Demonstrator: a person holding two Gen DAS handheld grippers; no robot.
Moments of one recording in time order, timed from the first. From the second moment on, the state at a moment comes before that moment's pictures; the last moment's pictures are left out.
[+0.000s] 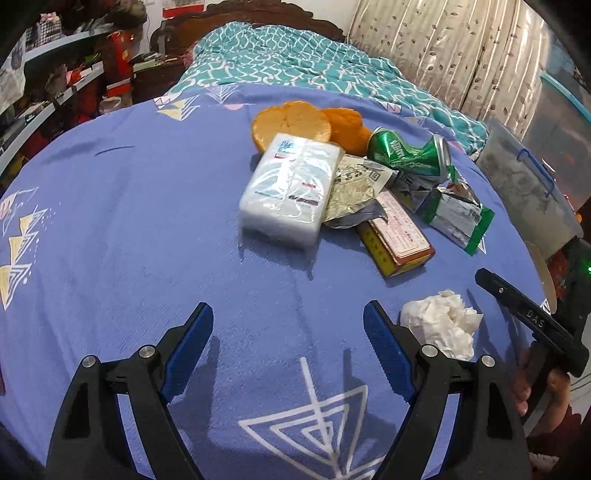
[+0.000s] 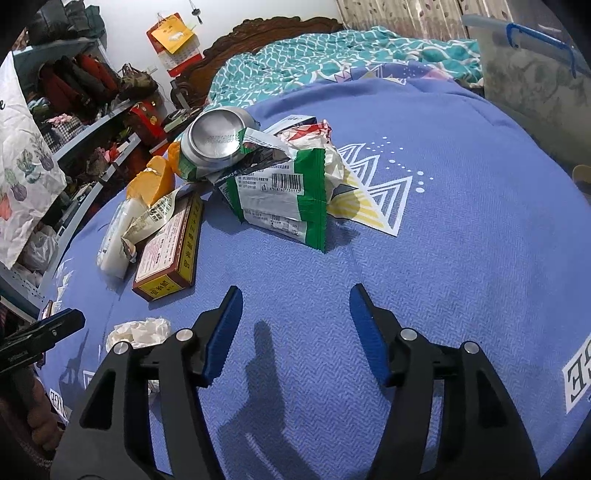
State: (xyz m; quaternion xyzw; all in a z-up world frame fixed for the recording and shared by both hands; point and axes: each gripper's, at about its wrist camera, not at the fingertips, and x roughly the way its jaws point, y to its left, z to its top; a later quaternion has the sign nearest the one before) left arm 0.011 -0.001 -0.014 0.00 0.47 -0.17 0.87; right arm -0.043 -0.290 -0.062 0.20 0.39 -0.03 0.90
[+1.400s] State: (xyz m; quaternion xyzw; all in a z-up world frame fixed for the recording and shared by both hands) left arm 0.014 -0.003 -0.018 0.00 0.48 -0.16 0.86; right arm 0.008 -0.283 -0.038 0.17 0.38 0.00 0.91
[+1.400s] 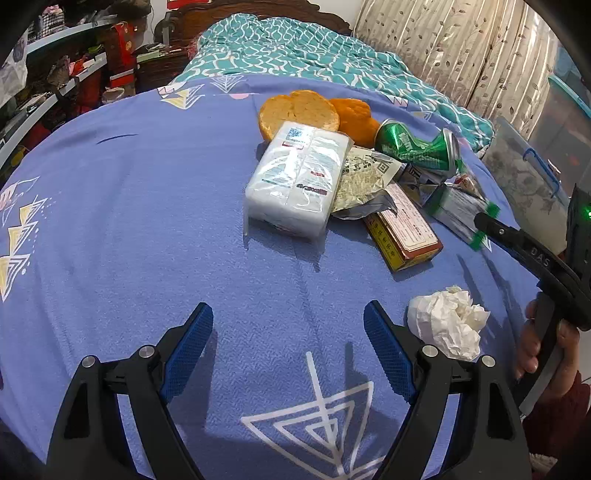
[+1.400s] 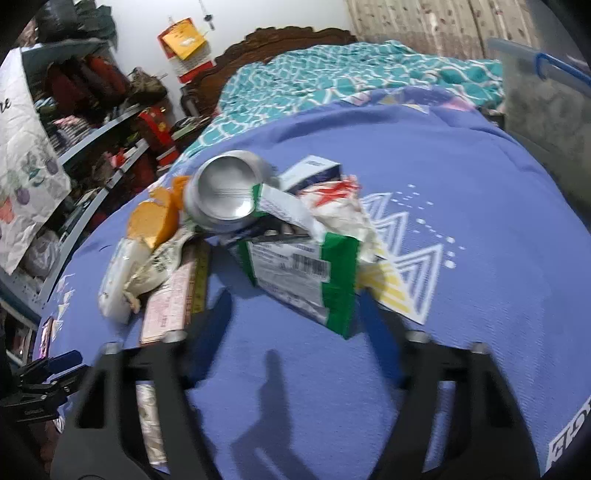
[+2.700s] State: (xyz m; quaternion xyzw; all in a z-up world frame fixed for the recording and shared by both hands) left arm -0.008 -0.221 -0.015 0.08 0.48 -0.48 0.73; right arm -0.130 -0.387 -0.043 0.27 0.30 -0.07 0.91
